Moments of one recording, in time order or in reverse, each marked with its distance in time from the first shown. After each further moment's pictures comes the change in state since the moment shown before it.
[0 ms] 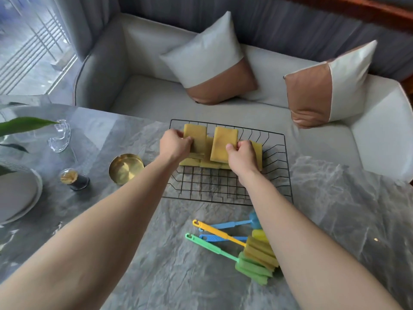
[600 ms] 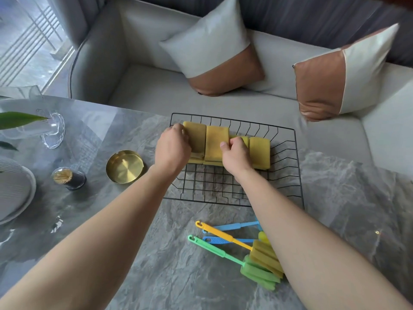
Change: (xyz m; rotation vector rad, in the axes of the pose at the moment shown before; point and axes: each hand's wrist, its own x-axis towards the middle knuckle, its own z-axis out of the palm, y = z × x) left_hand 0.009 -0.030 0.009 0.383 0.162 0.324; right_hand 0.018 0.011 0.034 -0.159 -0.110 -0.070
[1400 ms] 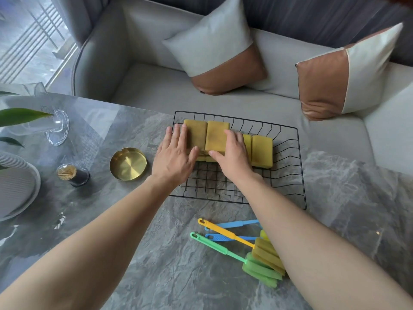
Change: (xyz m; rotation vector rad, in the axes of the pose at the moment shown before) left_hand -0.030 -0.040 0.014 0.198 -0.175 0.216; right_hand -0.015 0.000 0.005 -0.226 0.019 -0.344
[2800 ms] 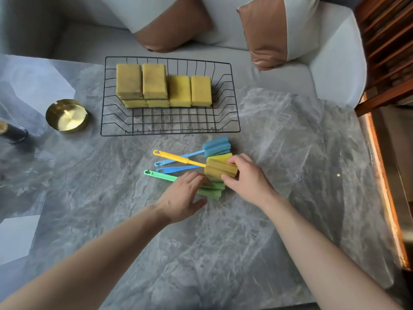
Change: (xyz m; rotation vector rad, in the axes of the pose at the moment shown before) left_hand -0.232 0.135 0.063 -0.283 -0.372 0.615; right_hand -0.260 0.140 -0.116 -0.084 -0.139 0.075
